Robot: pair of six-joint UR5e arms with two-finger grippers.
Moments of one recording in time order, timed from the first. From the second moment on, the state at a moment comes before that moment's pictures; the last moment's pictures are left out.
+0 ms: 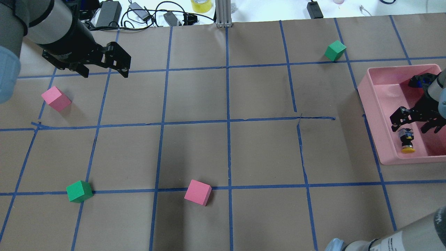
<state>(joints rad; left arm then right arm) -1.53 -1.49 -1.63 -1.41 1.56 0.09 0.94 -1.22 1.91 -2.14 -1.68 -0.49</state>
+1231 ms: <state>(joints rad) -1.53 -1.49 -1.63 -1.41 1.56 0.09 0.93 -1.25 1.84 -2.11 -1.69 -0.49</state>
